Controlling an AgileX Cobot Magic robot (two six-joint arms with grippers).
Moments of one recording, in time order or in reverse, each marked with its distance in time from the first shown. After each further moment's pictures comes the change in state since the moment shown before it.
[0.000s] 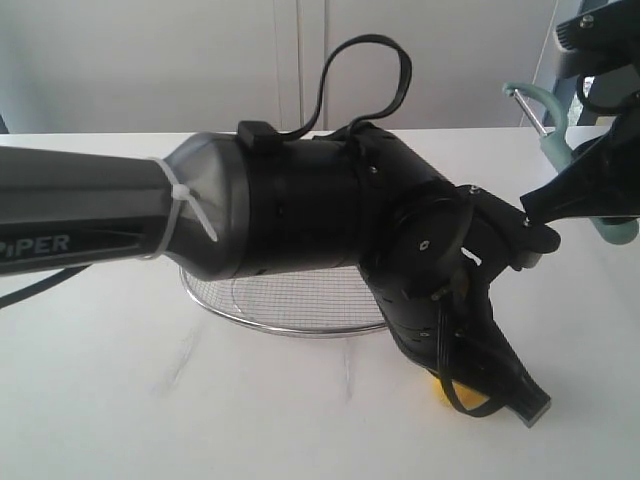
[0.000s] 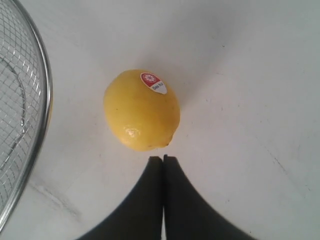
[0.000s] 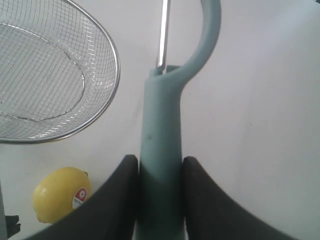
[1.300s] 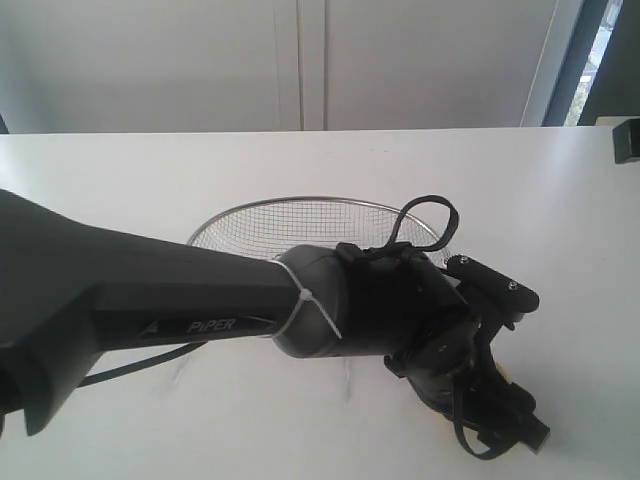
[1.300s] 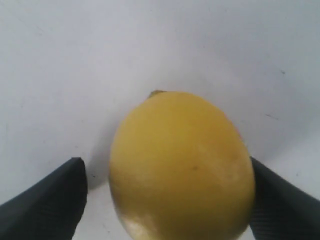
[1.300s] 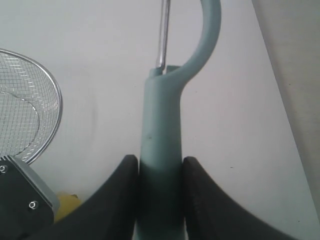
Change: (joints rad) left arm -0.002 0.231 -0.006 0.046 -0.248 -0.188; right arm 0.000 -0.126 -0.047 -0.167 0.203 0.399
